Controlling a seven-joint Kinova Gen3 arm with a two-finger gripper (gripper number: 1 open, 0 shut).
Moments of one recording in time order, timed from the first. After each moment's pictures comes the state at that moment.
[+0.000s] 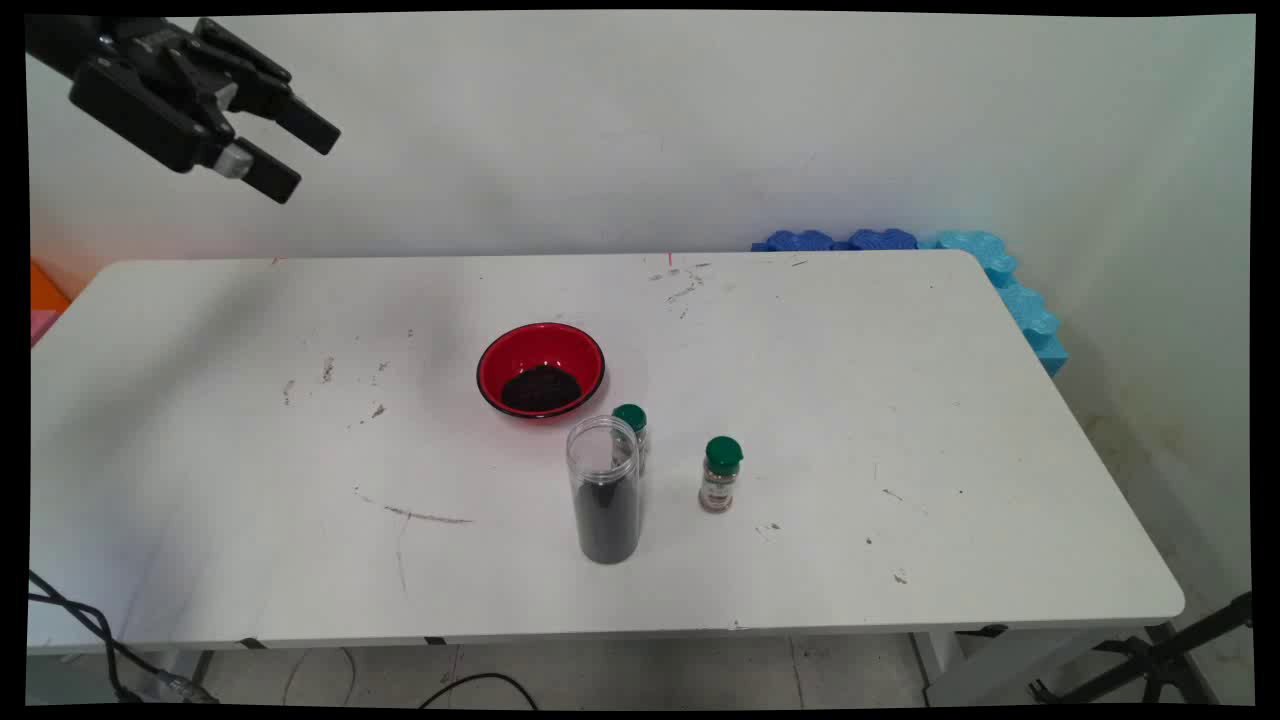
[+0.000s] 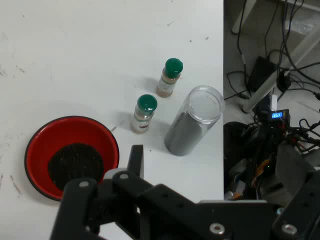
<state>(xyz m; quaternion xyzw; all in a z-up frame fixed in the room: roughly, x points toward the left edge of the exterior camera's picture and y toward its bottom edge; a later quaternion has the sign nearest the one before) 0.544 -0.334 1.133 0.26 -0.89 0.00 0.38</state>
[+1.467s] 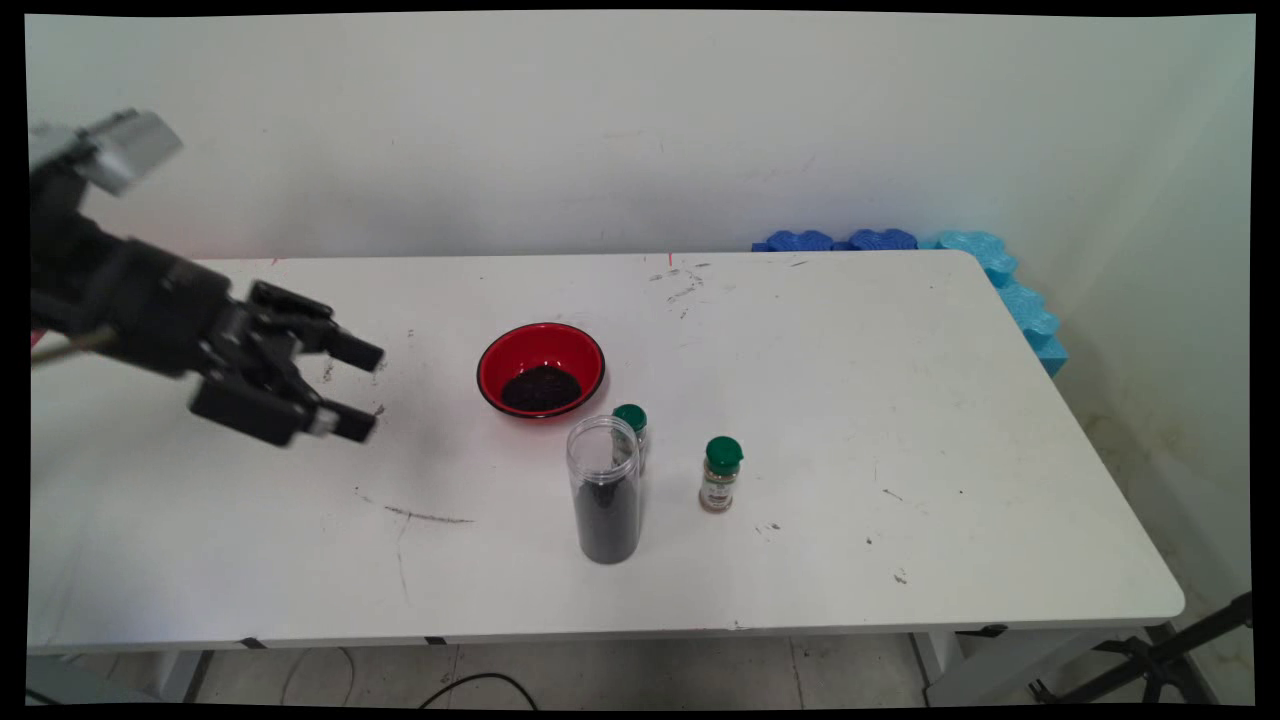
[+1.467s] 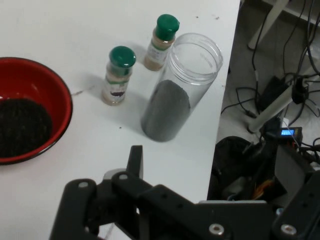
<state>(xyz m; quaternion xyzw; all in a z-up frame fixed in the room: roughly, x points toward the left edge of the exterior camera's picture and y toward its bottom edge) 0.504 -0.239 0.970 0.34 -0.85 0.02 0.41</state>
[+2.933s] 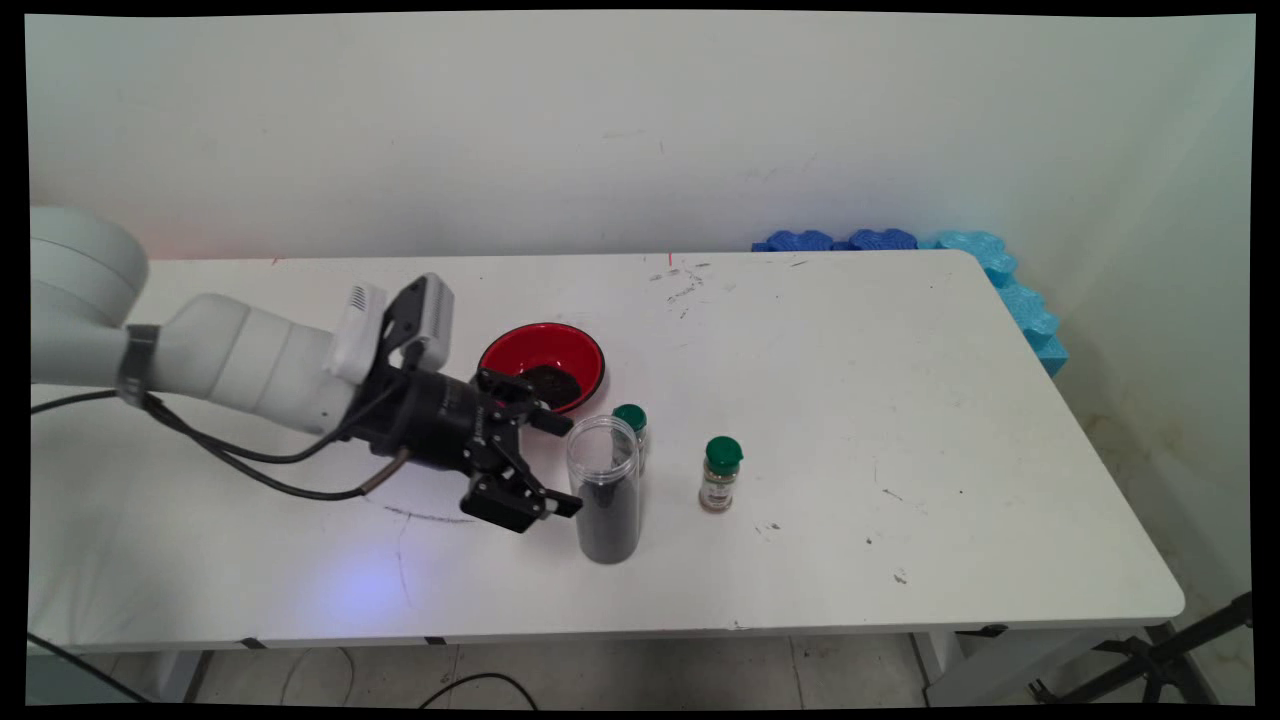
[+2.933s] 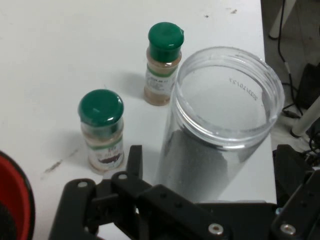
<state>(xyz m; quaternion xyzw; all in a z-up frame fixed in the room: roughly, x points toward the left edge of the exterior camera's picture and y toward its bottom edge) 0.384 -0.290 0.842 0.25 -0.87 0.07 0.41</state>
